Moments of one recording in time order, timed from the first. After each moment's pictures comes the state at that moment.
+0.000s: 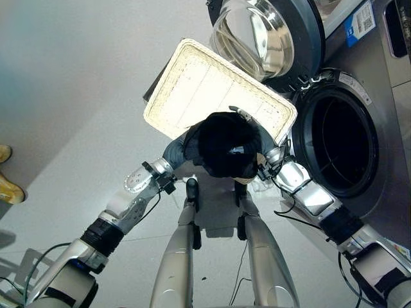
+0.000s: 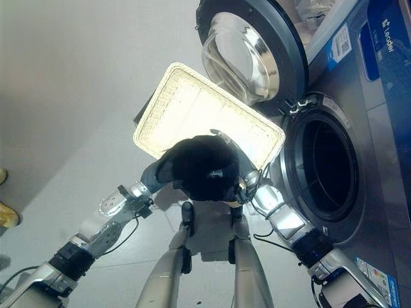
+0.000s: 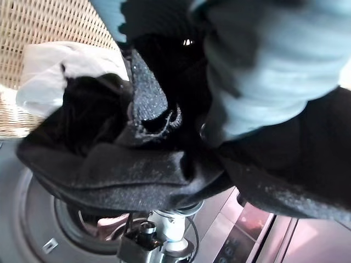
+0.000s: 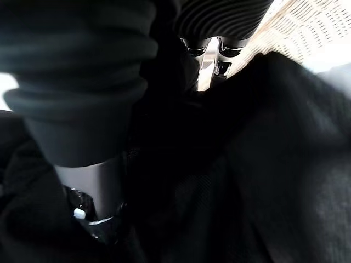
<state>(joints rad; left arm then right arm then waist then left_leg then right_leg) -0.53 0.64 -0.48 0.13 -0.86 -0.13 -0.42 -0.60 -0.57 0.54 0.16 0.14 -0.17 -0.15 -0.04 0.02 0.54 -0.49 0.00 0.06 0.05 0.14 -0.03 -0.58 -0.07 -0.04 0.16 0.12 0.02</state>
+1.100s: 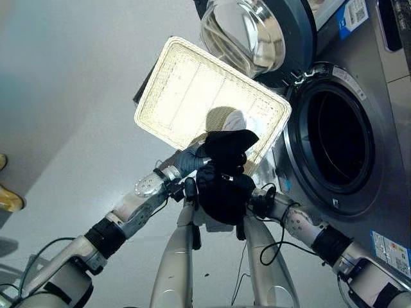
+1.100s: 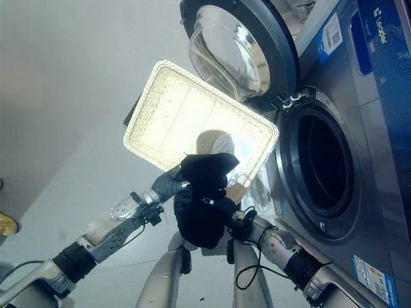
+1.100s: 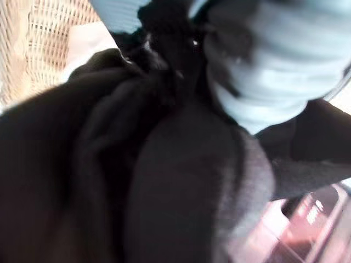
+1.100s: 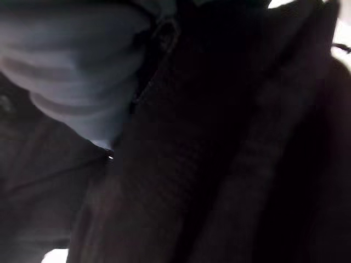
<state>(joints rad) -0.50 0.61 -0.63 0.14 -0.80 -0.18 -0.17 -0.47 -0.46 0.67 0.31 1.28 0.16 0.34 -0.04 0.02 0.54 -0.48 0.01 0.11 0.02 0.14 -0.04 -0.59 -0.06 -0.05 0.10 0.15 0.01</state>
